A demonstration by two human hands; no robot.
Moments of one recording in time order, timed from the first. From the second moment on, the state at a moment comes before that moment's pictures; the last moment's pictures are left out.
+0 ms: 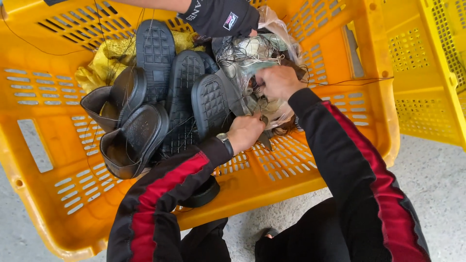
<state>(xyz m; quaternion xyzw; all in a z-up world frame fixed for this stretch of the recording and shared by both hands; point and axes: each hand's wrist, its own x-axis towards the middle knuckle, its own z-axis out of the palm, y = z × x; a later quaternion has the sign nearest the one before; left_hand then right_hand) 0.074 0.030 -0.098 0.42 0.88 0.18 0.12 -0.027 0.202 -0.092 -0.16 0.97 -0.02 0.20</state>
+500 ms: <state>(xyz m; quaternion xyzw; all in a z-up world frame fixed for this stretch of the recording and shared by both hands) 0.070 0.004 -0.095 0.45 0.87 0.17 0.12 -0.031 0.203 -0.050 -0.35 0.93 0.09 -0.04</state>
